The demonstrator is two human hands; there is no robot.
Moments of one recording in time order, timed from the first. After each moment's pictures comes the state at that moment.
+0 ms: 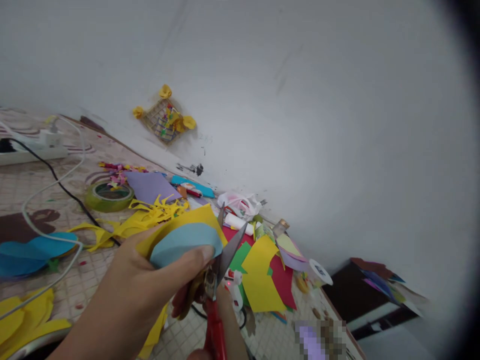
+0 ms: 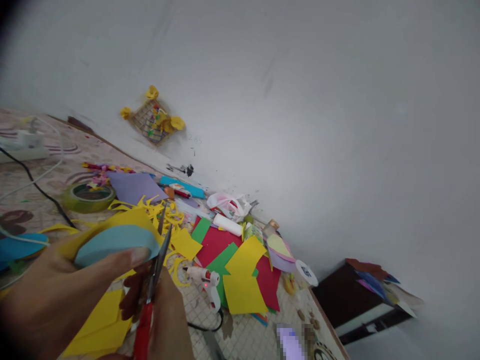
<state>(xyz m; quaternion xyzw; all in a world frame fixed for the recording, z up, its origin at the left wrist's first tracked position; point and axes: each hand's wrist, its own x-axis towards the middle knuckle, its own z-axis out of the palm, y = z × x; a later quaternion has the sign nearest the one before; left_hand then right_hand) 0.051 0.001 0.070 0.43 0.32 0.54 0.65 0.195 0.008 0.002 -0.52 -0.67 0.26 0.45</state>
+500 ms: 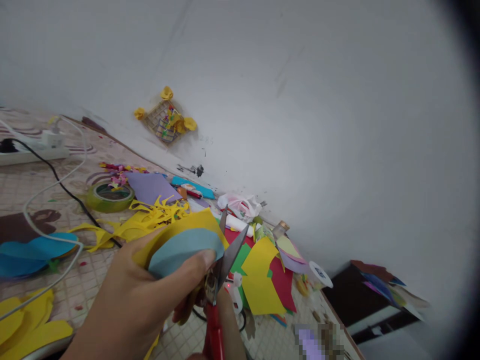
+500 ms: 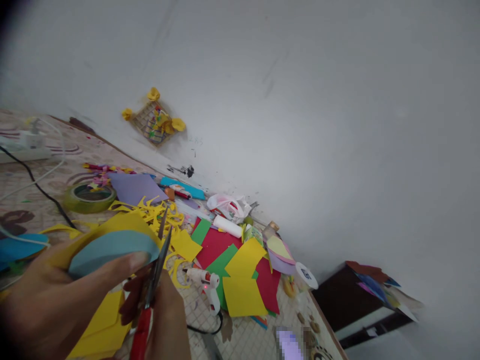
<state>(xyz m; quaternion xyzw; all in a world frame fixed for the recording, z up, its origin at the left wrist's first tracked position) 0.052 -0.002 0.066 0.43 0.31 0.56 0.64 0.174 -0.033 -0.004 -0.54 -0.61 0.33 0.48</state>
